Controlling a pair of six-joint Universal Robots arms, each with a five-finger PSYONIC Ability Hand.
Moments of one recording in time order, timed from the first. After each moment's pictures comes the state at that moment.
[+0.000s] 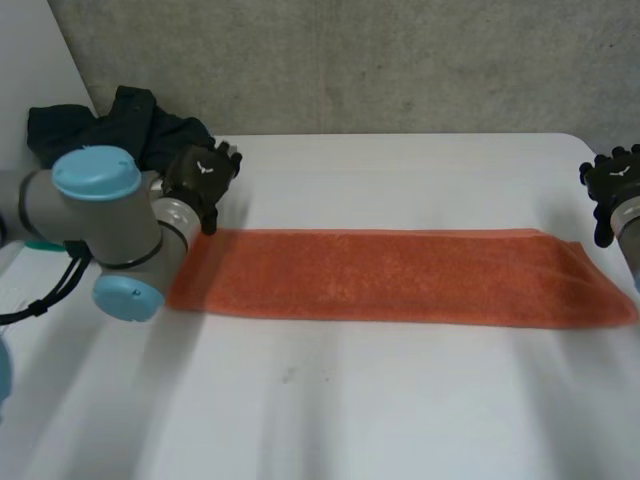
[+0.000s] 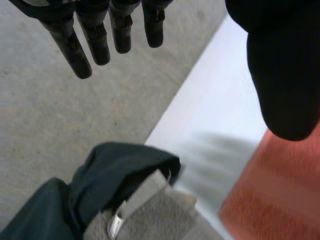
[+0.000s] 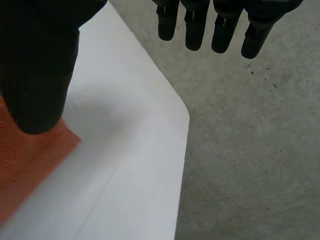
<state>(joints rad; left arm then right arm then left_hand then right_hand) 4.34 -2.31 -1.12 3.38 -1.51 3.79 1.57 -0.90 1.20 -0.12 1.55 2.43 0.19 0.20 0.21 0.20 0.04 0.22 0.21 0.21 0.21 0.04</state>
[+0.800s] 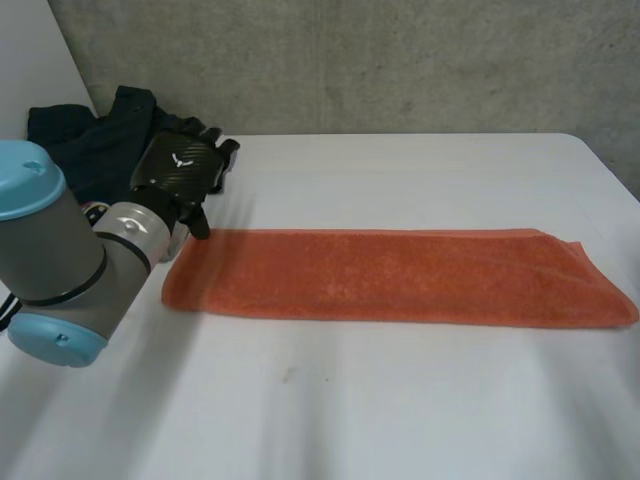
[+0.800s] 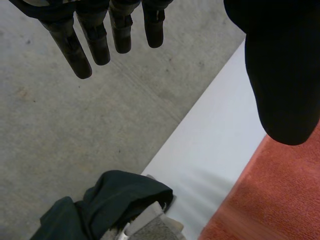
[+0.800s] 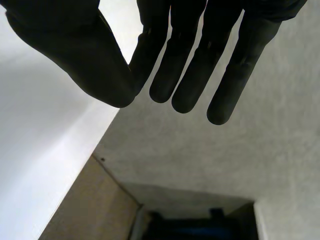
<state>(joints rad) 4.34 -1.93 -1.51 3.43 -1.44 3.68 1.30 -1.10 1.56 -0.29 1.51 2.14 0.19 0.20 0.21 0.20 0.04 1.14 1.18 1.19 1.19 0.99</state>
